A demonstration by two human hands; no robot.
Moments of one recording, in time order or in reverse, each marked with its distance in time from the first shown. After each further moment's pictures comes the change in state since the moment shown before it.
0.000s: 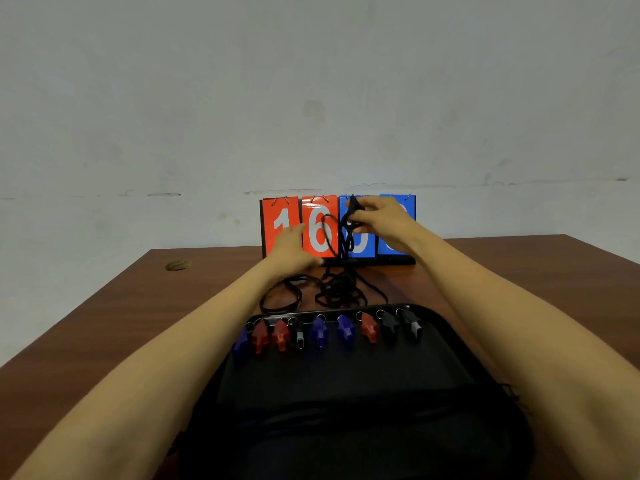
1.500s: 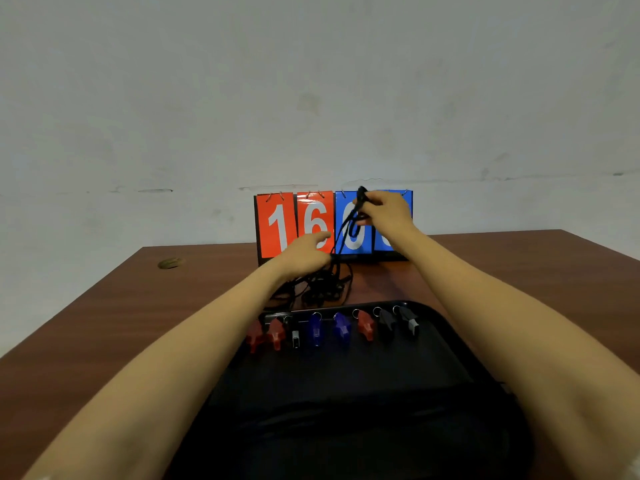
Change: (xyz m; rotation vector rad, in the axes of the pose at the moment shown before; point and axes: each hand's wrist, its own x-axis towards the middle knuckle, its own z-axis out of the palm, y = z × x) left_hand 0.007 0.011 0.019 0.024 -0.240 0.037; right_hand 0.023 0.027 -0.004 -0.057 0.280 -0.016
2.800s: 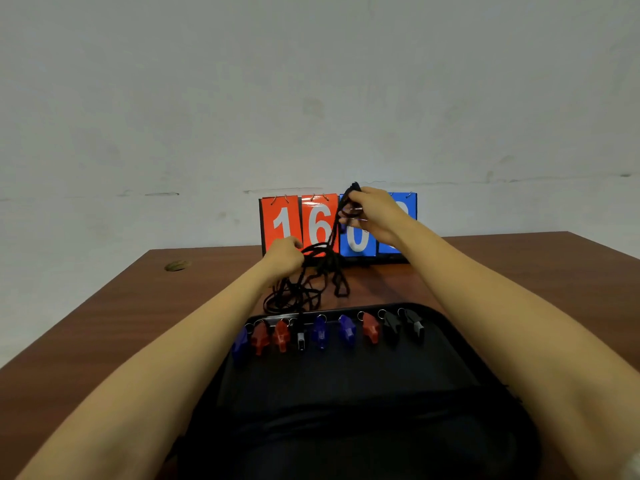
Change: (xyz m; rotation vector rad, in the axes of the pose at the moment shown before) left_hand -0.005 -0.024 -0.015 -0.147 0.188 -0.165; right_hand -0.012 -0.041 0.016 0.367 -0.198 0.234
